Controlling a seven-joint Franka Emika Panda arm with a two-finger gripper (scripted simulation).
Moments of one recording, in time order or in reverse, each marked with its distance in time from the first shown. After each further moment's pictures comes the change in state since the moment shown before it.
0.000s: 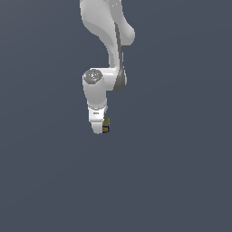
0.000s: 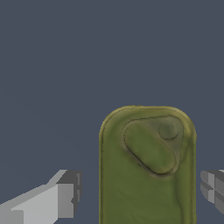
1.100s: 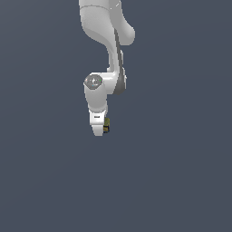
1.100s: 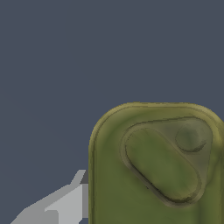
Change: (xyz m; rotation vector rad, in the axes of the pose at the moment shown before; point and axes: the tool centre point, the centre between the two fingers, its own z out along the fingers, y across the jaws) arm 0.000 0.002 0.021 -0.001 -0.002 0.002
